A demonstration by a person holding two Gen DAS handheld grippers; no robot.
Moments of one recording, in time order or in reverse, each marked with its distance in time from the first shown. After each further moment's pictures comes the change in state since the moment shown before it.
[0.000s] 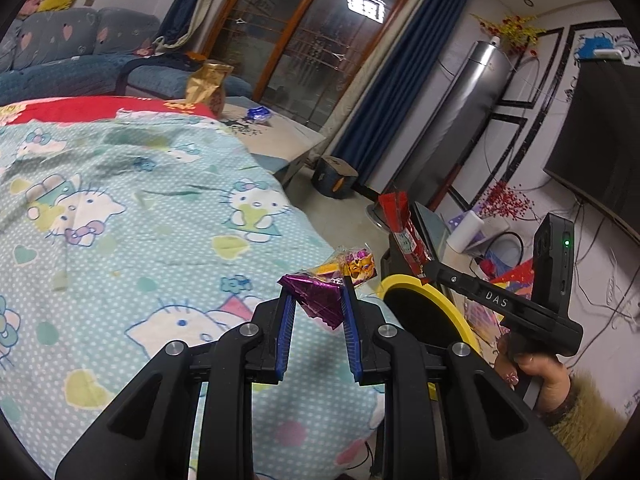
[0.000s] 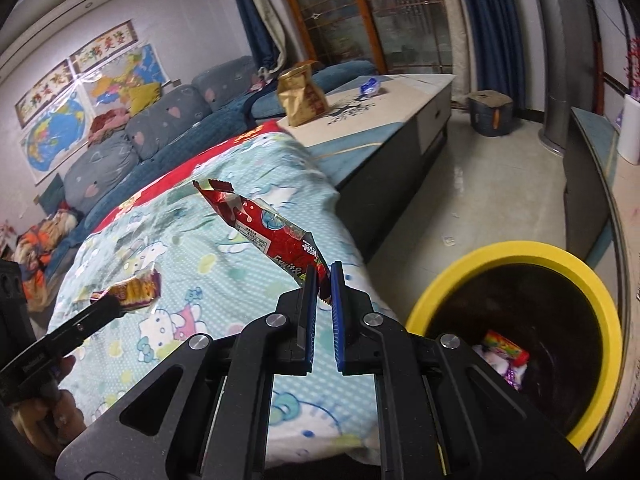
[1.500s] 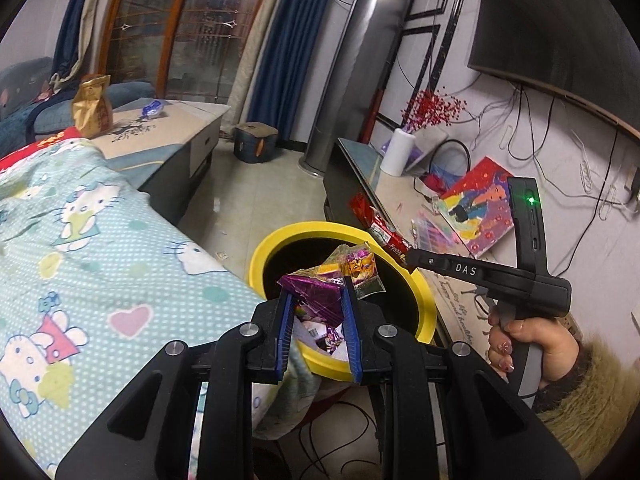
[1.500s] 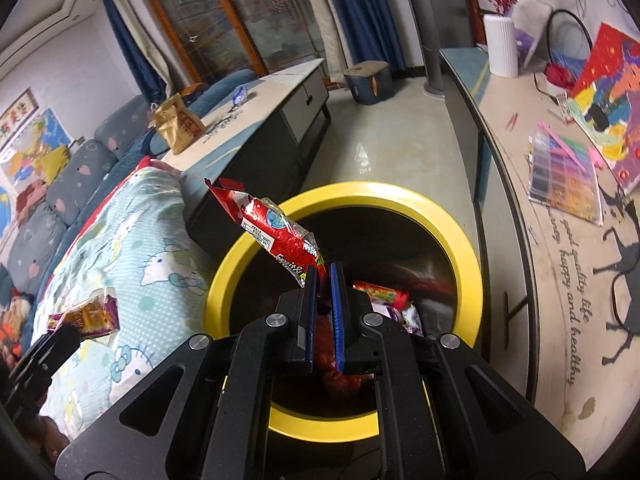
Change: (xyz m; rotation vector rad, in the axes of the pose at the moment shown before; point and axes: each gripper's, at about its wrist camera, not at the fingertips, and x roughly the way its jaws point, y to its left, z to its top) left arm 0.080 -0.145 -0.046 0.326 0.159 -0.152; right arm -0.061 -0.146 -0.054 0.312 -0.010 -0.259
